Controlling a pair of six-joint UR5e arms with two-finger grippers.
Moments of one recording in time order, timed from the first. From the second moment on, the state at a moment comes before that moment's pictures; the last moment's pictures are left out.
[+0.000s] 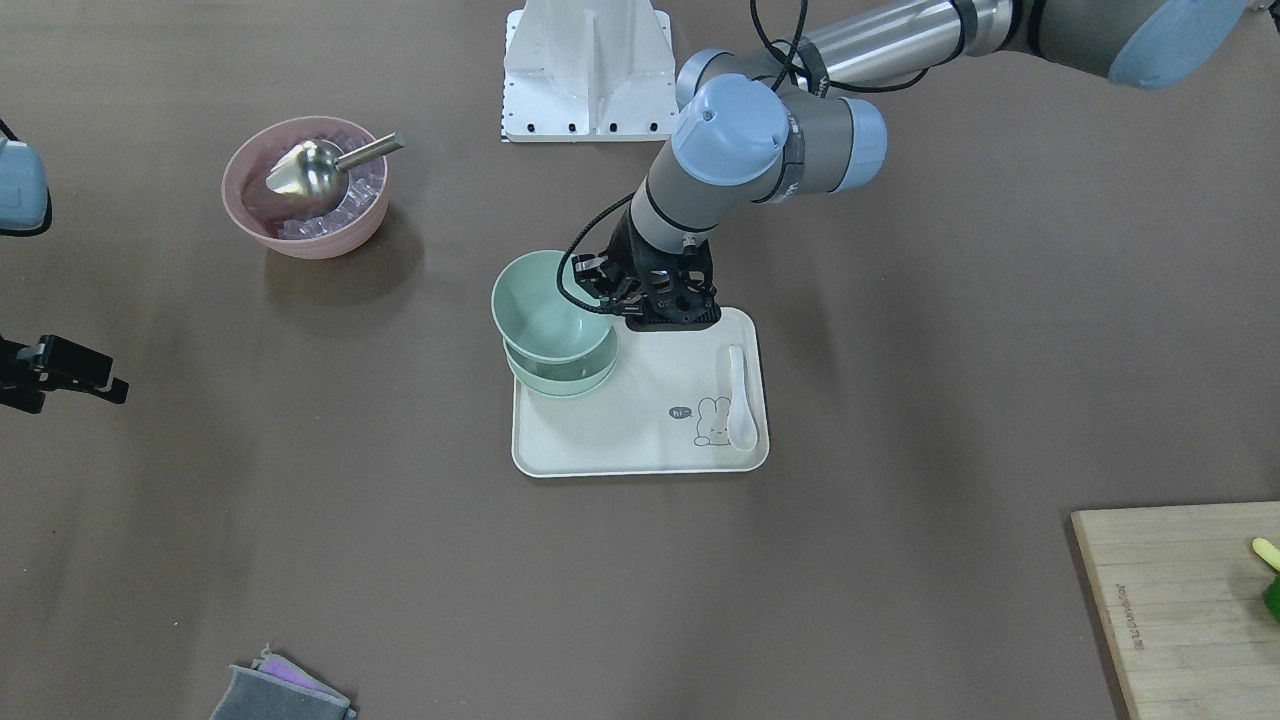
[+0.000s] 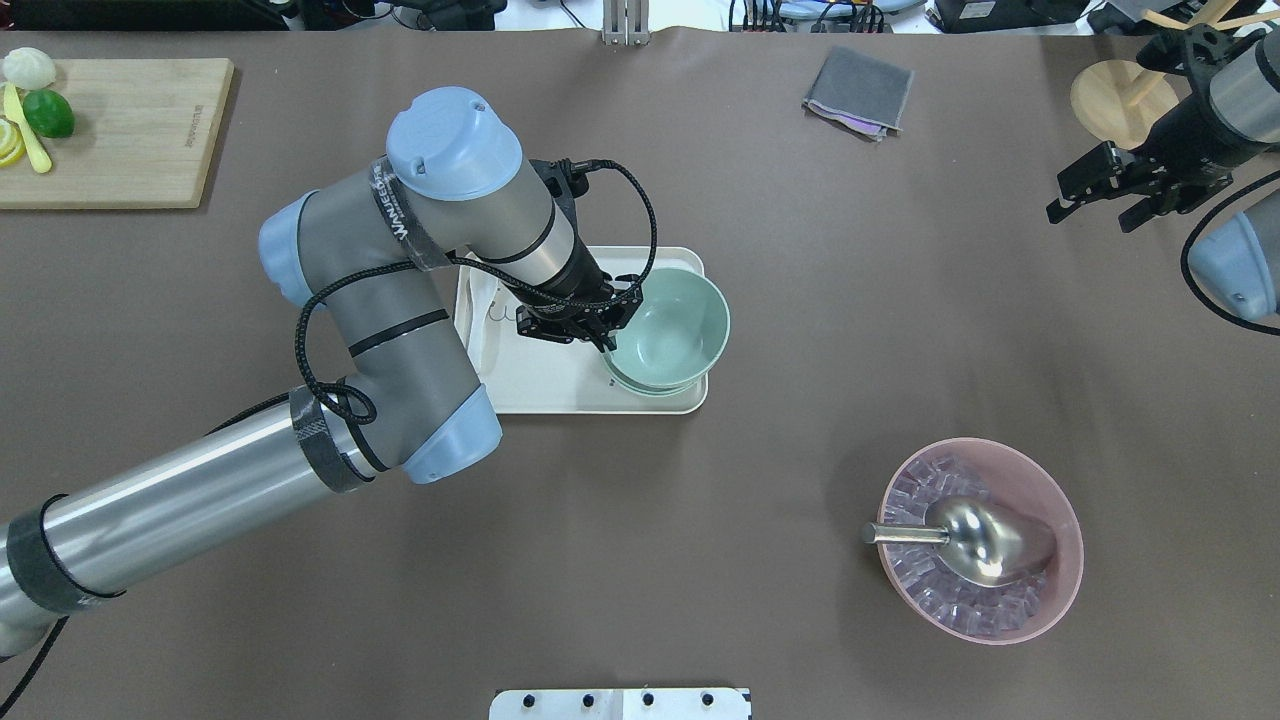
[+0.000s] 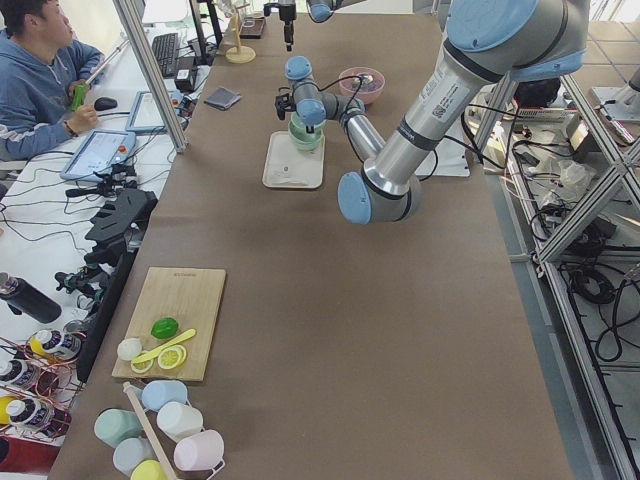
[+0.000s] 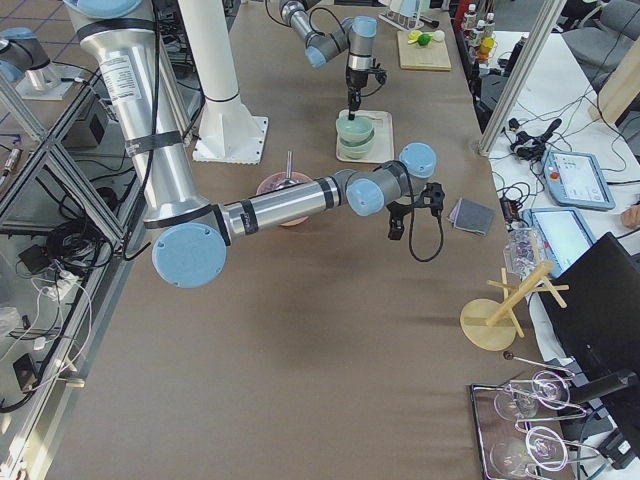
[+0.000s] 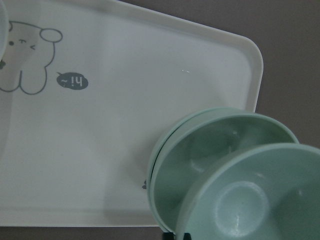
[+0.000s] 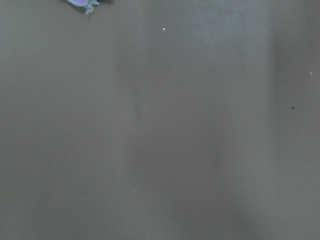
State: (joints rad) left arm -0.63 -2.37 -1.49 -1.86 -2.16 -1.39; right arm 1.19 -1.30 1.59 -1.38 2.45 0.60
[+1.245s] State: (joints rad) left arm -1.11 -1.79 -1.74 -1.90 -2.40 -0.71; right arm 1.32 -1.40 1.55 -1.38 2.44 0.33
